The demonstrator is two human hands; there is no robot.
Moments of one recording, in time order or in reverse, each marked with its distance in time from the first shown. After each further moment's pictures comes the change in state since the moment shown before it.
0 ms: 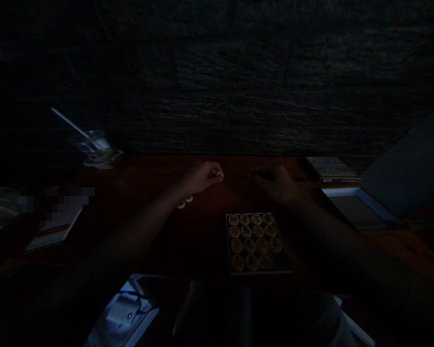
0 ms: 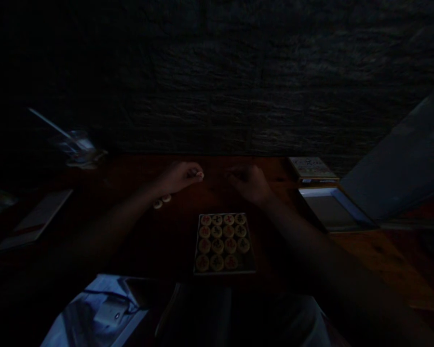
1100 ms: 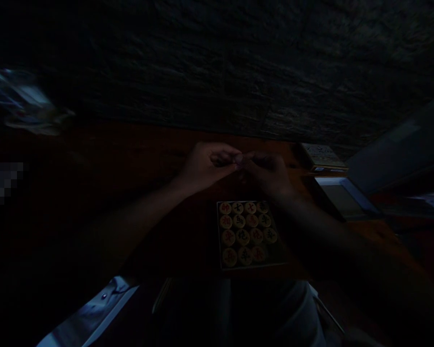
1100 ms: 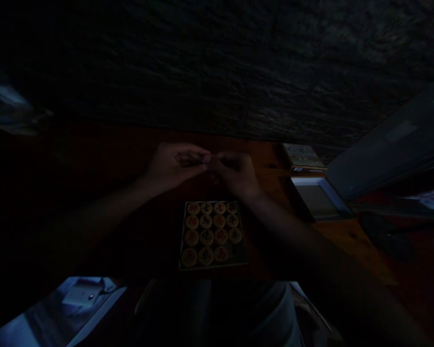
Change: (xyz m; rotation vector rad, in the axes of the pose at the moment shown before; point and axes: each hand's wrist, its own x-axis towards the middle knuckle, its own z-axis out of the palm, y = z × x) left_hand -0.017 0.048 0.046 -0.540 0.226 0.075; right_hand -0.020 -0.036 0.021 0.415 -0.020 0.146
